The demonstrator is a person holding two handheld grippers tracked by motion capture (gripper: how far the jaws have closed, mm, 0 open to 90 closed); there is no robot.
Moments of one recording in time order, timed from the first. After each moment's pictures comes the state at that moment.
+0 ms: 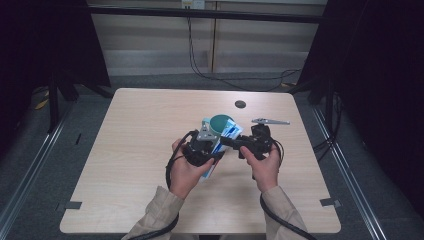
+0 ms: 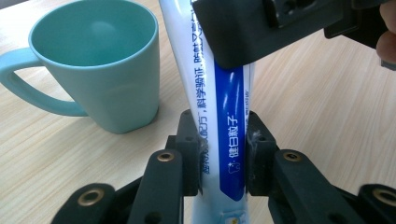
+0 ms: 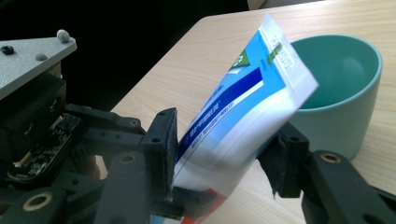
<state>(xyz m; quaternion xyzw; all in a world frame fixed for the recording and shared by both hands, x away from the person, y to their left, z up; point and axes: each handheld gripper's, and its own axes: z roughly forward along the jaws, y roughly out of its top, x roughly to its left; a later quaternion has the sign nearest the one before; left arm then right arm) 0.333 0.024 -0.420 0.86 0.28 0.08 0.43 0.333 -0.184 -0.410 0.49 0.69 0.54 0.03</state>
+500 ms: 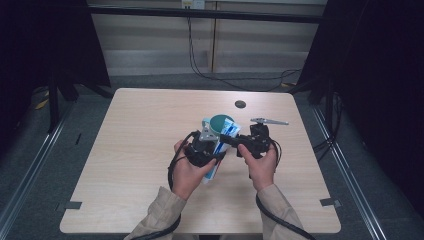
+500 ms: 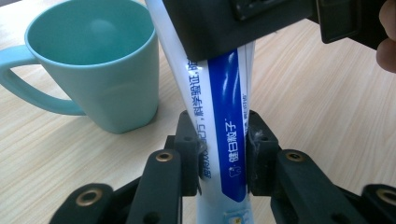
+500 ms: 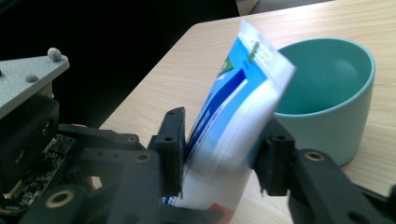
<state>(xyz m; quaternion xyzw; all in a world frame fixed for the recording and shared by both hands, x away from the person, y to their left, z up) 0.331 0.019 -0.422 0.86 0.29 0.08 0.42 0.335 -0.179 -0.410 0.51 0.67 0.54 0.03</state>
